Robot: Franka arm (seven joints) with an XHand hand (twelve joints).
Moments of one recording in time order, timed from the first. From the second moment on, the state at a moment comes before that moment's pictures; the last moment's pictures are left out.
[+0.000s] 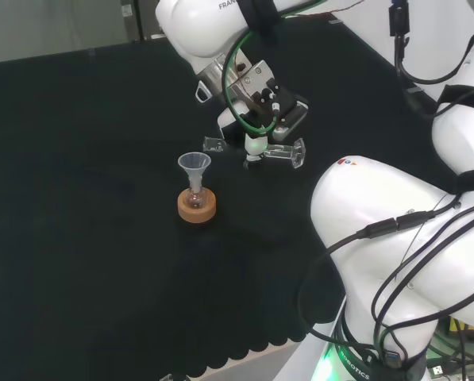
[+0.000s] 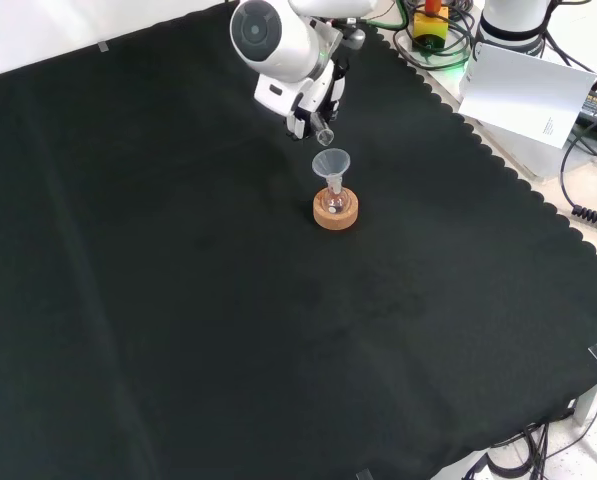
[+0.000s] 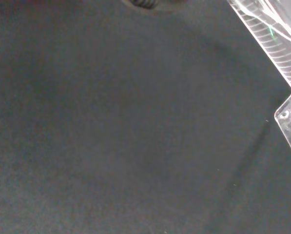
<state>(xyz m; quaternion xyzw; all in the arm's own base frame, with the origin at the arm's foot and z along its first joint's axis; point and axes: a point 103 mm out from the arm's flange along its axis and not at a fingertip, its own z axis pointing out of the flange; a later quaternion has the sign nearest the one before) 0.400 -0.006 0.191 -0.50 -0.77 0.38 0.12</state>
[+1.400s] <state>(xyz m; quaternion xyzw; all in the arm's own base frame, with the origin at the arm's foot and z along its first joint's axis) 0.401 0.007 0.203 -0.49 -0.74 0.46 0.06</state>
